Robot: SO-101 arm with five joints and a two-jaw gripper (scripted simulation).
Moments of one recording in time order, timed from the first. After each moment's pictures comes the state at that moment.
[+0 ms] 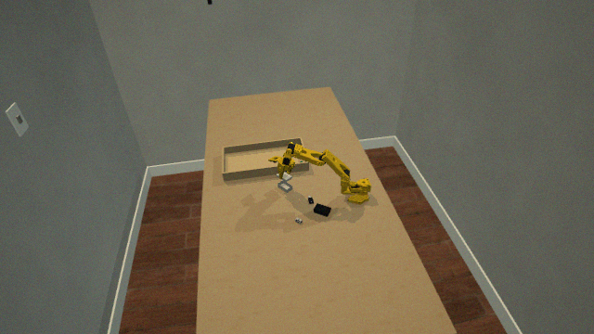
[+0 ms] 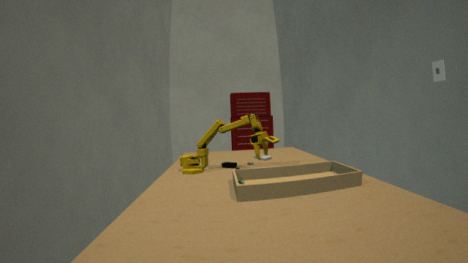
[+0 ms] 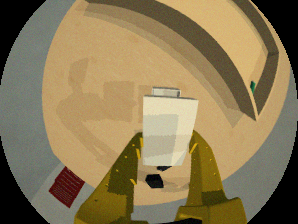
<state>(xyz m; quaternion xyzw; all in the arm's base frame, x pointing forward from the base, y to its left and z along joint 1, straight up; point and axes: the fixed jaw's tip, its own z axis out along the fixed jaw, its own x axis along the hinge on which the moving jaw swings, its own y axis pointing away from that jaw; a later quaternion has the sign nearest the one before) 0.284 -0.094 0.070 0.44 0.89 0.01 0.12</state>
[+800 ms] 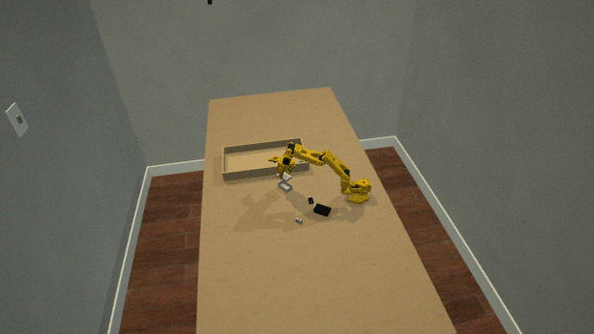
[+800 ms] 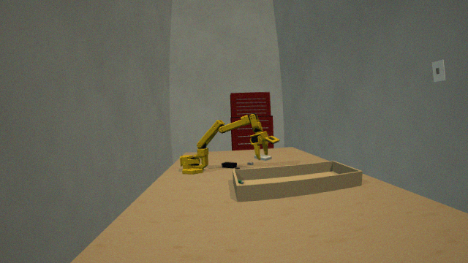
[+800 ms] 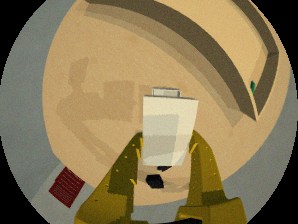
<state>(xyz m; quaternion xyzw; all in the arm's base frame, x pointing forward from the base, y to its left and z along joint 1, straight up) 0.284 -0.095 0.070 0.44 0.89 0.01 0.12</state>
